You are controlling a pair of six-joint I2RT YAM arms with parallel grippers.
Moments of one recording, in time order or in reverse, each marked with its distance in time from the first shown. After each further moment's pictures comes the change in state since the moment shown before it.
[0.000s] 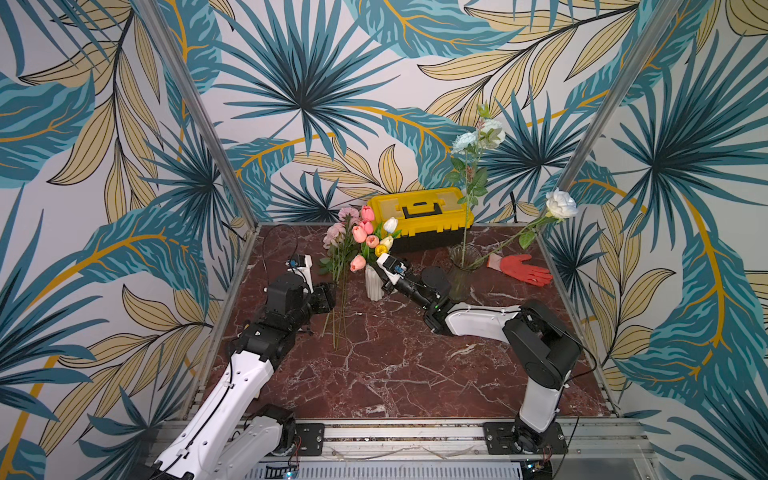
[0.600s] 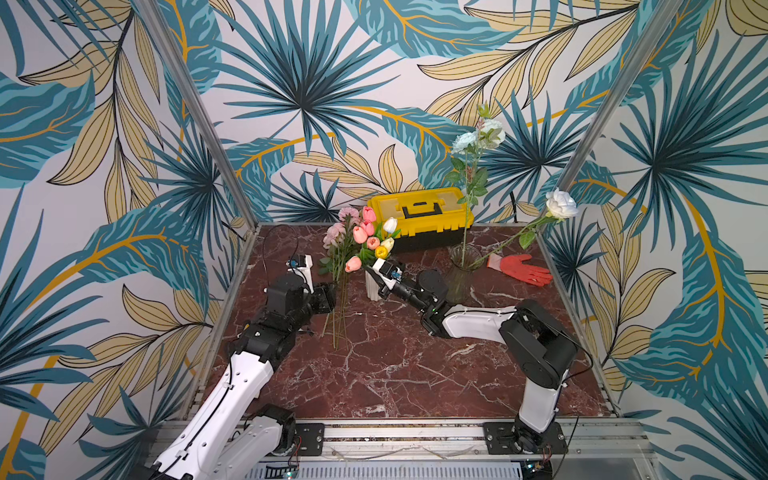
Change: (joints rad) left arm -0.005 -0.006 0.000 0.002 -0.004 0.003; right arm 0.027 0.011 -0.011 0.032 -0.043 -0.003
